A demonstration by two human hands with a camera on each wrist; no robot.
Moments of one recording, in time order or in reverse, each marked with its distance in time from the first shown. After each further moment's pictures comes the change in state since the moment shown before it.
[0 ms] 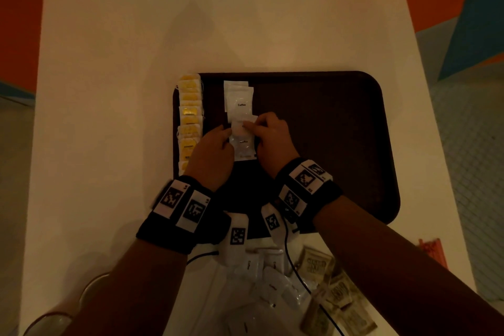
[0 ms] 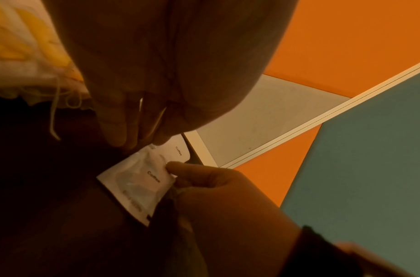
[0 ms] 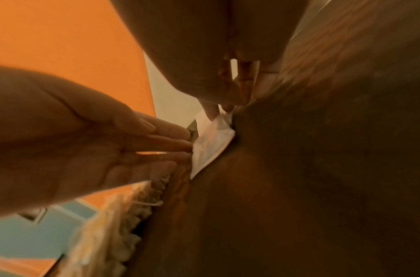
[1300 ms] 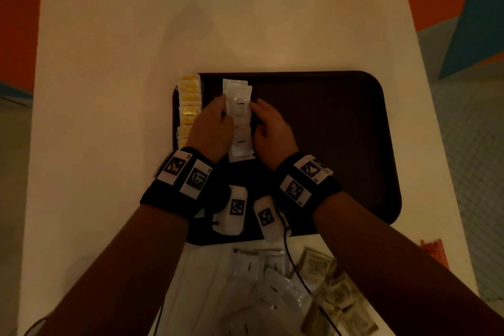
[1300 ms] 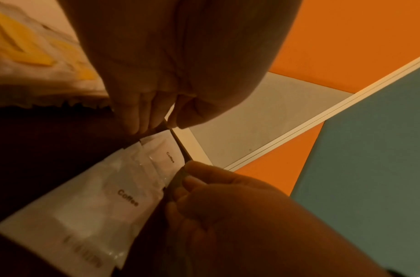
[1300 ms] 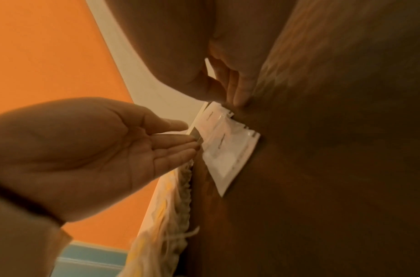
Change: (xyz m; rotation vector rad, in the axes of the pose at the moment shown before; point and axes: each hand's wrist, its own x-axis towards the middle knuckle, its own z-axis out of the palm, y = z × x) left_hand 0.036 0.014 -0.014 -0.095 0.015 0.015; right_hand 0.008 -0.010 -0.009 0.376 0.092 0.107
